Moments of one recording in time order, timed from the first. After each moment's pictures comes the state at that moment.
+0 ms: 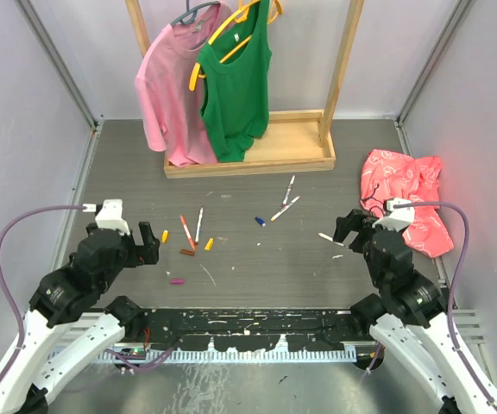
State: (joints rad) left arm -0.63 0.42 0.82 -0.97 -0.43 -0.43; right arm 0.55 0.32 0.61 -0.62 0.54 0.45
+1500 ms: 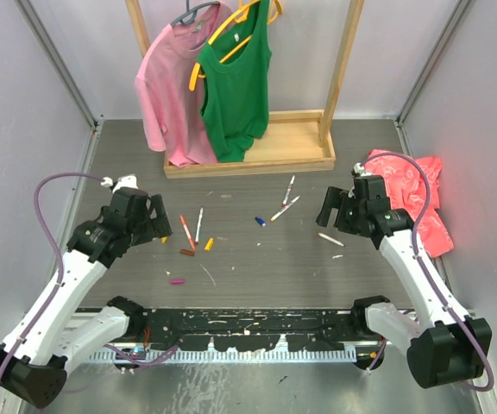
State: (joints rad) left arm -0.41 0.88 0.93 -0.94 -0.32 -0.58; right arm 0.16 0.99 0.84 -0.71 -0.07 0.38
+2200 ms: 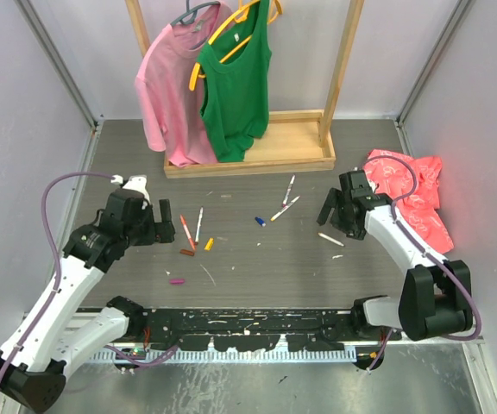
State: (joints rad) left arm -0.41 0.82 0.93 -0.91 -0.19 -0.40; right arm 0.16 1.28 0.84 -0.67 0.09 0.54
